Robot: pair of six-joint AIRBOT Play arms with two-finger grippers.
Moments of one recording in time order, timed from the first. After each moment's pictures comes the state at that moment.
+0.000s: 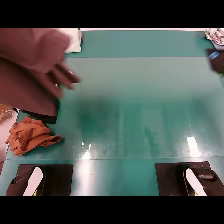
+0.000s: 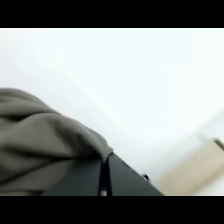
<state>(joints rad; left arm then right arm) 0.54 -0.73 1.70 0.33 -1.05 -1.72 -0.16 -0.59 0.94 -0.80 0.57 1.42</state>
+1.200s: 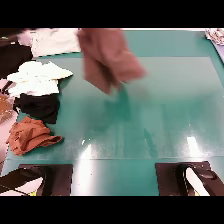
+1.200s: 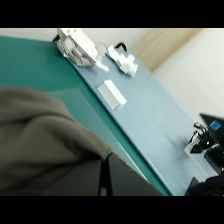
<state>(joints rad) -0.39 -1.23 1.71 0.70 -0.75 -1.49 -0.27 -0.70 1.28 -0.92 0.85 1.32</state>
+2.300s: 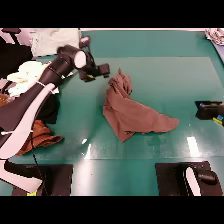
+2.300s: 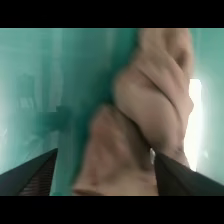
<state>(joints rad) -0.50 -1.65 1.78 1.56 -1.09 -2.19 -0.24 -0.33 0.68 -1.20 1.06 1.38</state>
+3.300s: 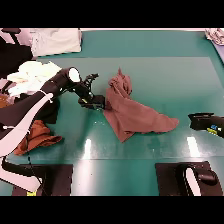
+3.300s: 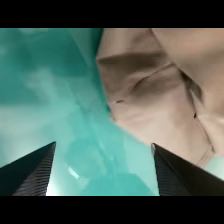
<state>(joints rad) -0.43 -1.63 1.39 1.10 -1.20 -1.61 -0.21 -0.31 0.67 -1.24 1.24 1.47</state>
